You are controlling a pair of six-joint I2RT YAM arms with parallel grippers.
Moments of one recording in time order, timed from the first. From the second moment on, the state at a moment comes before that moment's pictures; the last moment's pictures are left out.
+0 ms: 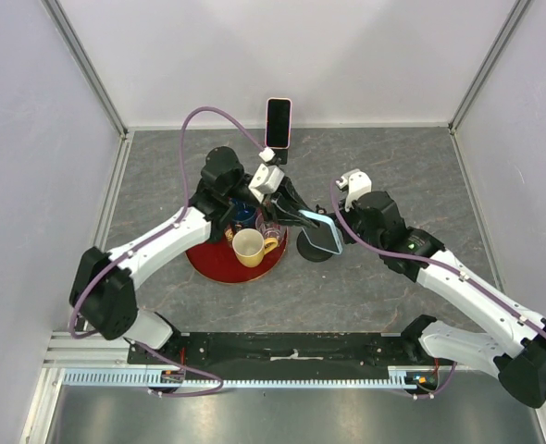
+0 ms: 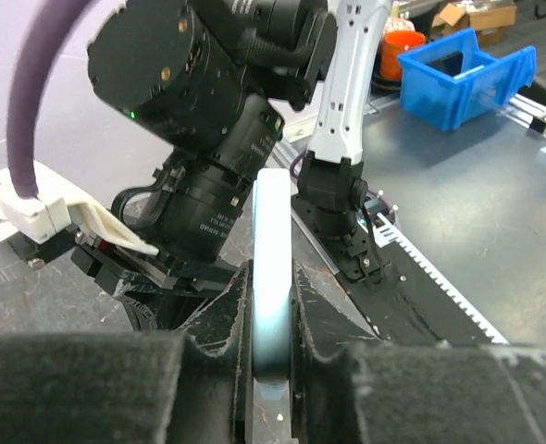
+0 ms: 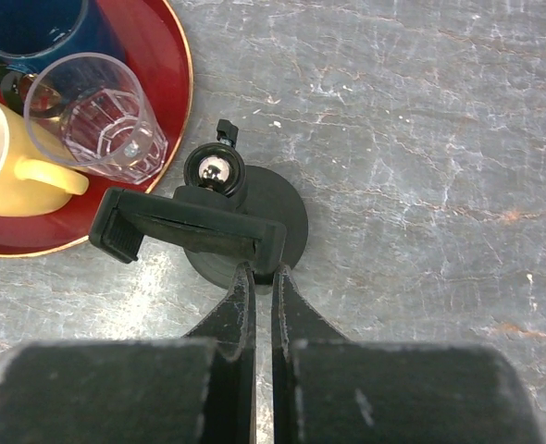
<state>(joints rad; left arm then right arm) -0.65 1.46 1.13 0.53 1.34 -0.04 0.66 1.04 0.86 -0.37 0.17 0.13</state>
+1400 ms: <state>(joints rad) -0.63 1.79 1.18 0.94 1.45 -0.14 0.62 1.04 0.85 -0.36 0.03 0.11</state>
